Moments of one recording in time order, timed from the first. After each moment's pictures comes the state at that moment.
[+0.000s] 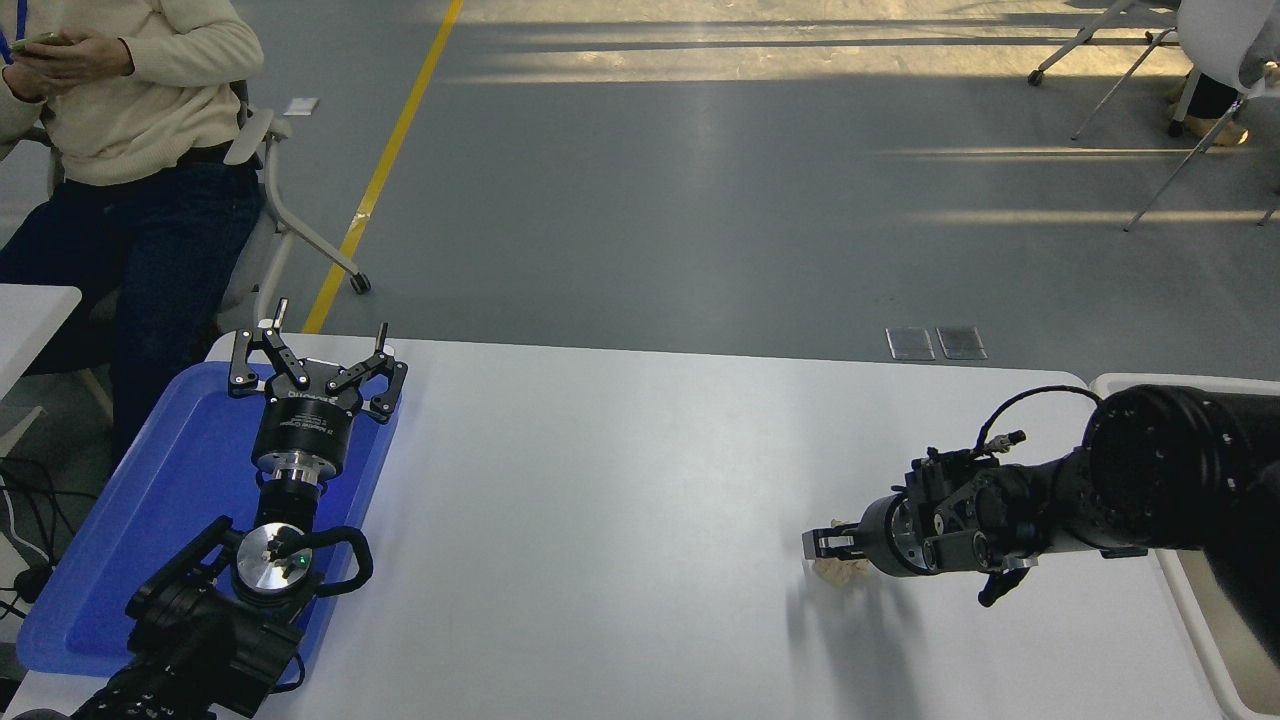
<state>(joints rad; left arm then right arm) -0.50 0.10 -1.16 -0.54 -0.09 -0.64 -0.36 1.28 0.00 -1.30 0.95 -0.15 -0.04 0.18</state>
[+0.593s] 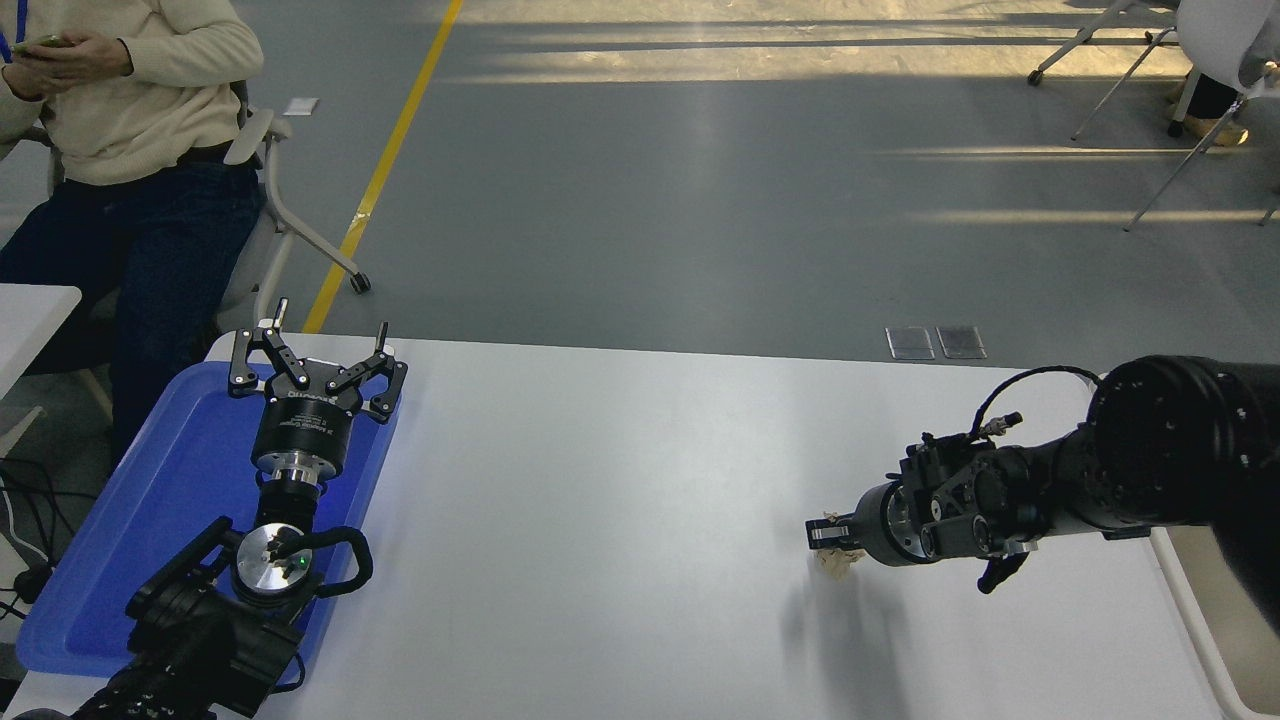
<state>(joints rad) -0.50 0.10 -1.16 -0.54 -0.09 -0.64 -0.36 1.40 0.00 -1.32 1.07 -0.16 -0.03 0.19</state>
